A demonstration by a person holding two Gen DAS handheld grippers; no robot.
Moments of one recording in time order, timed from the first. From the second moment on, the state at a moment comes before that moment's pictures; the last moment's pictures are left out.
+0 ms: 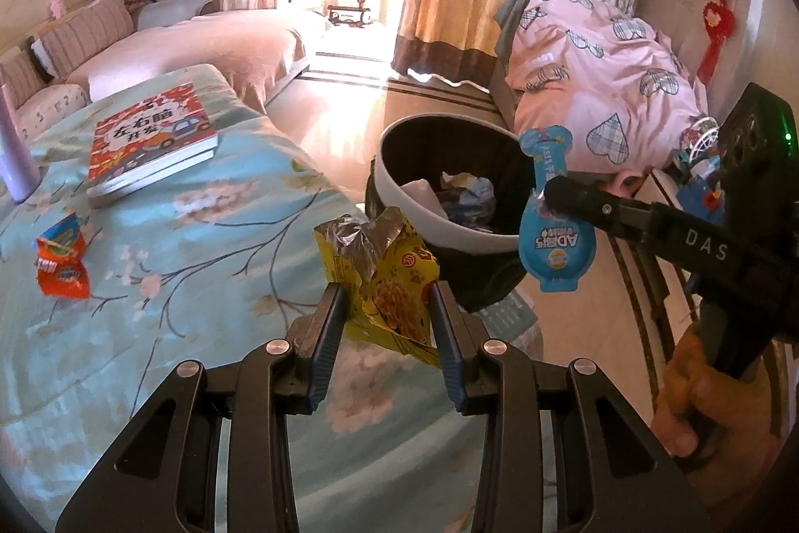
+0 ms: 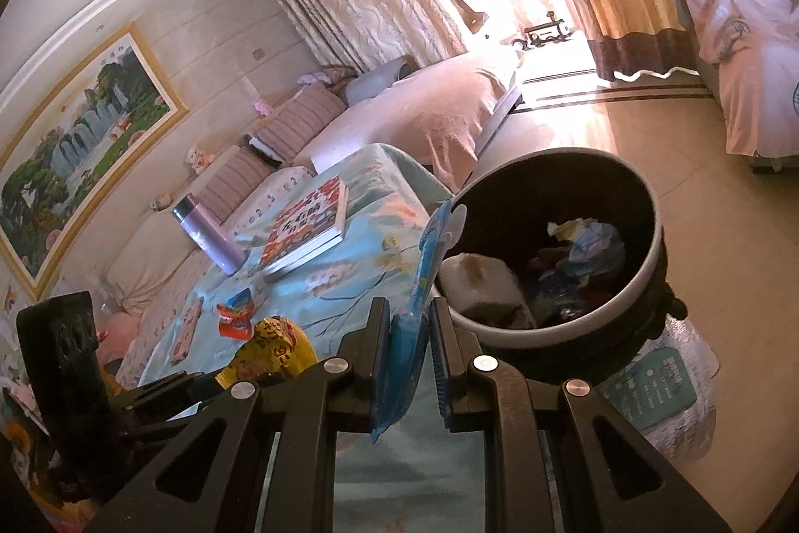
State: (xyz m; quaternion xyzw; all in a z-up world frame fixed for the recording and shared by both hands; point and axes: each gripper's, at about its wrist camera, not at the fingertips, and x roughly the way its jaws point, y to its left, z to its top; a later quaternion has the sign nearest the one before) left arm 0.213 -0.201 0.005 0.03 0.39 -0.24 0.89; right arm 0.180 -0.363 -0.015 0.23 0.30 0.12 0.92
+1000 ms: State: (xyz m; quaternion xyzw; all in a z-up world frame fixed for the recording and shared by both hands) left arm 0.264 -0.276 0.010 0.06 0.39 -0.27 0.88; right arm 0.223 -0.437 -0.017 0.22 0.30 0.07 0.93
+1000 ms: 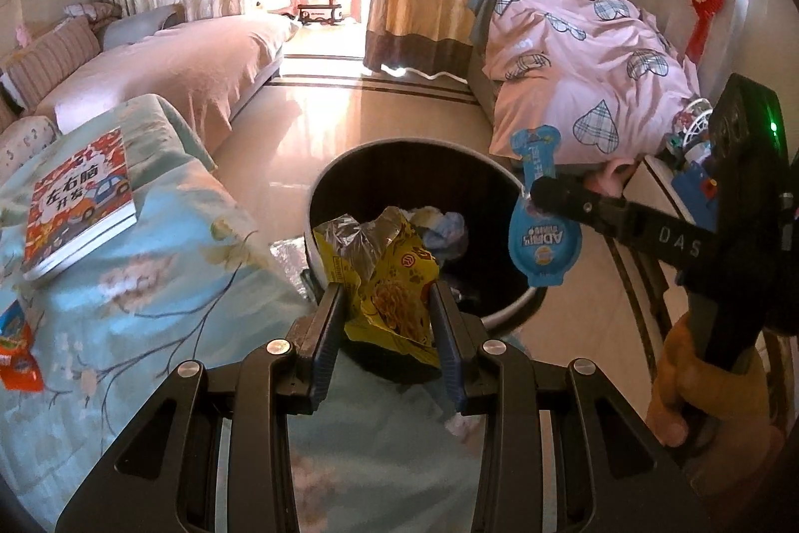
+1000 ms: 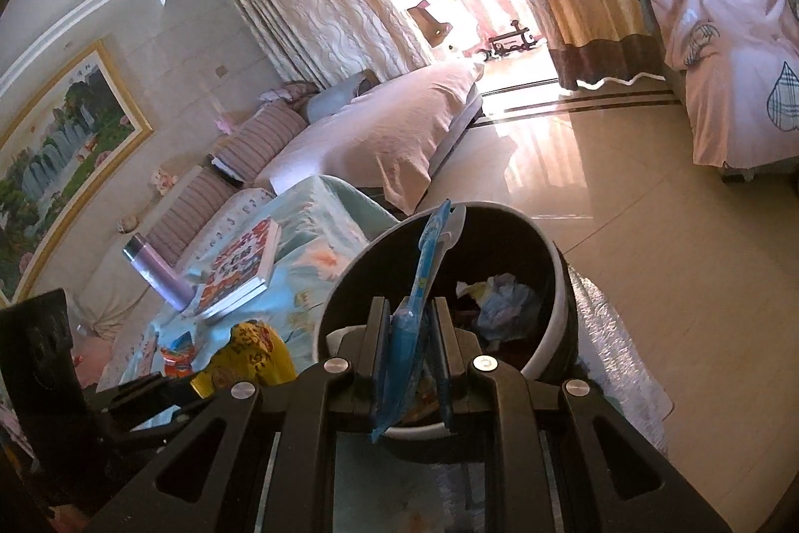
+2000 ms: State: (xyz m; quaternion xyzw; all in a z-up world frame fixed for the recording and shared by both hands) left arm 0.299 -0.306 0.003 0.07 0.41 -0.27 0.87; right arm 0.263 -0.440 -0.031 0.19 0.34 0.05 0.92
